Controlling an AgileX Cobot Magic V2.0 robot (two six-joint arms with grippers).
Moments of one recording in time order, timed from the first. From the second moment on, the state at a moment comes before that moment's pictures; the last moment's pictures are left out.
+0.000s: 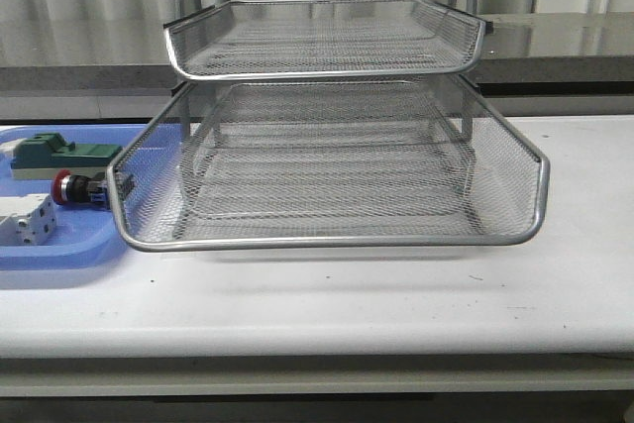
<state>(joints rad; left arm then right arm) -0.06 1.16 -0.96 -0.10 0.75 0.19 0.12 0.50 -0.64 -0.07 0.98 0.13</state>
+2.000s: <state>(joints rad) -0.13 2.13 -1.69 -0.09 0.91 1.13 0.12 0.50 -0.64 -0.07 0.98 0.13</state>
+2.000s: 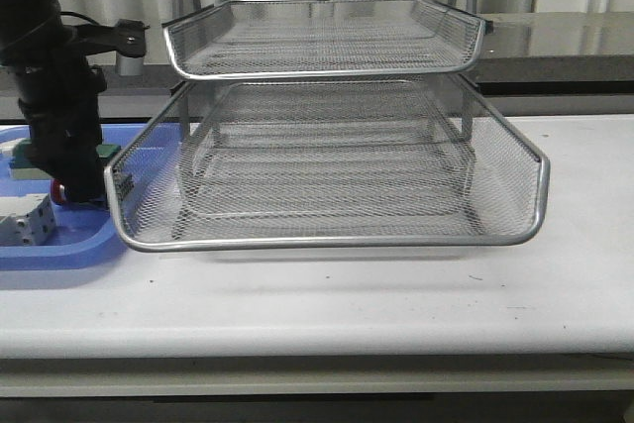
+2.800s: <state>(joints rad) -0.13 2.20 -1.69 -0.07 0.86 1.13 0.12 0.50 -0.64 -0.07 0.98 0.13</state>
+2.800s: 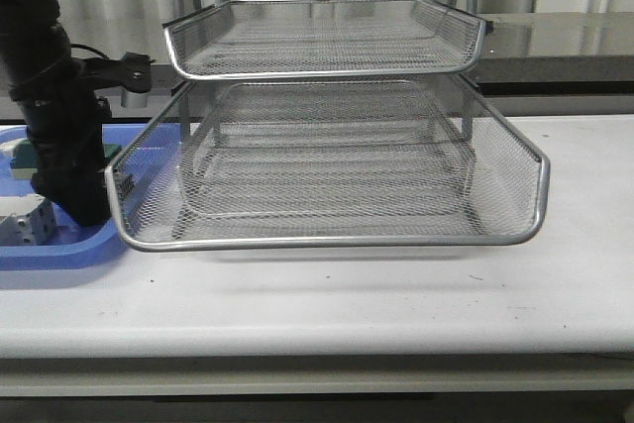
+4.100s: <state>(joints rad) -0.13 2.02 -1.70 -0.06 0.95 1.13 0.12 0.50 -0.64 -0.07 0.98 0.13</state>
